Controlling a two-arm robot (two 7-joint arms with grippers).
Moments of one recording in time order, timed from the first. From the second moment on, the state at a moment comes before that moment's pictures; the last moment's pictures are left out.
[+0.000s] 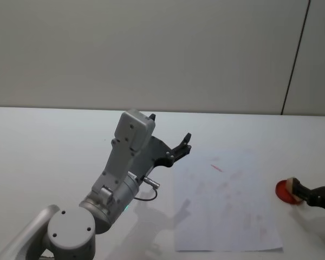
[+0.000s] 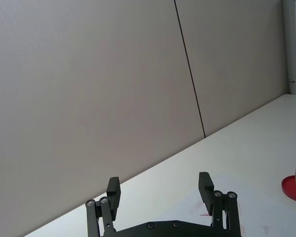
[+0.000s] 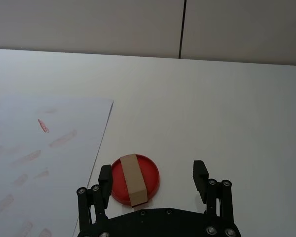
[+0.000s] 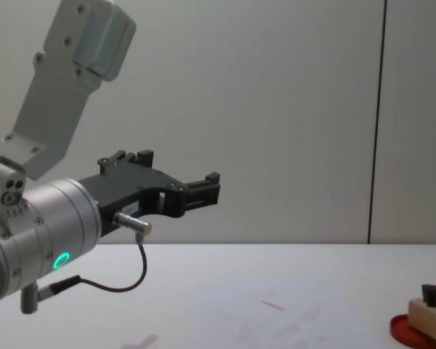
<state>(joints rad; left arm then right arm) -0.24 0.38 0.45 -1.63 -0.20 0.01 -0.01 0.10 0.30 -0.18 -1.57 0.31 0.38 0.01</state>
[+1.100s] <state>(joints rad) -0.24 0.38 0.45 -1.63 -0.20 0.01 -0.01 0.17 0.26 -0.20 -1.45 0.26 0.39 0.05</state>
